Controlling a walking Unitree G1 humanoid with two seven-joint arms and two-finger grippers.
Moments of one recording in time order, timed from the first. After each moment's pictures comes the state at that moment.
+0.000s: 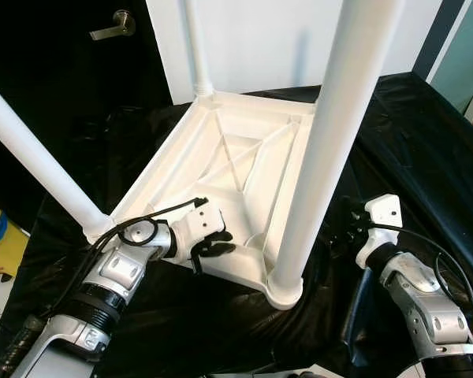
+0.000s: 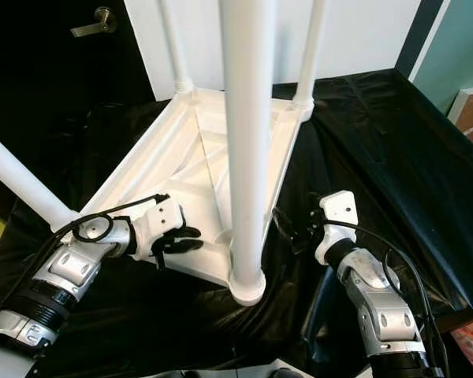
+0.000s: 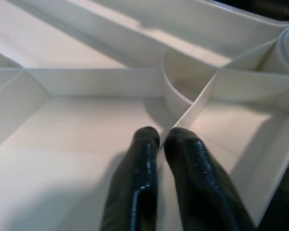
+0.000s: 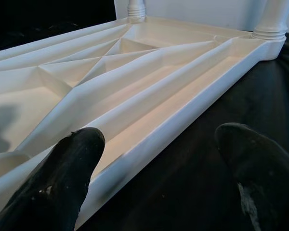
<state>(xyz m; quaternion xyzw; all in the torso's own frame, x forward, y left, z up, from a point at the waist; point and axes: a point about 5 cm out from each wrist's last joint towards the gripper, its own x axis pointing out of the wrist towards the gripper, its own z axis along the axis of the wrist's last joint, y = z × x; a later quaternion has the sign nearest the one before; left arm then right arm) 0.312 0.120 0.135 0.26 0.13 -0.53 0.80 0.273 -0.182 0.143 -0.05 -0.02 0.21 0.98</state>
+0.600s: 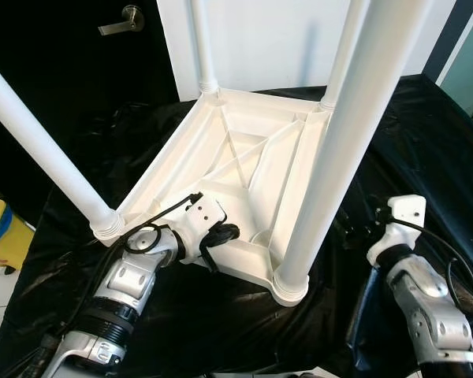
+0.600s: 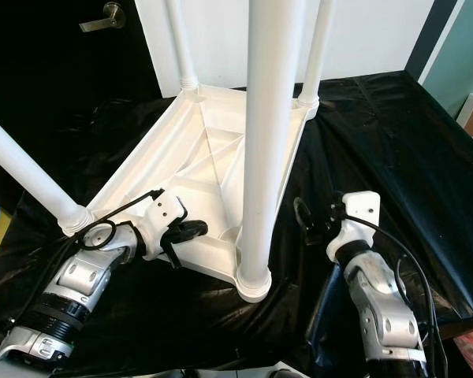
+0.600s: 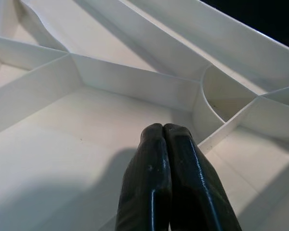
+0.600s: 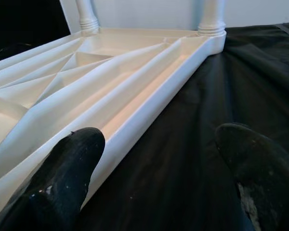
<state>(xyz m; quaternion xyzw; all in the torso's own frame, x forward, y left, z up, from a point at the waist) 0.309 0.111 0.131 0.17 0.10 -0.47 0.86 0.259 -0.200 0.143 0.01 -0.04 0.10 0.99</state>
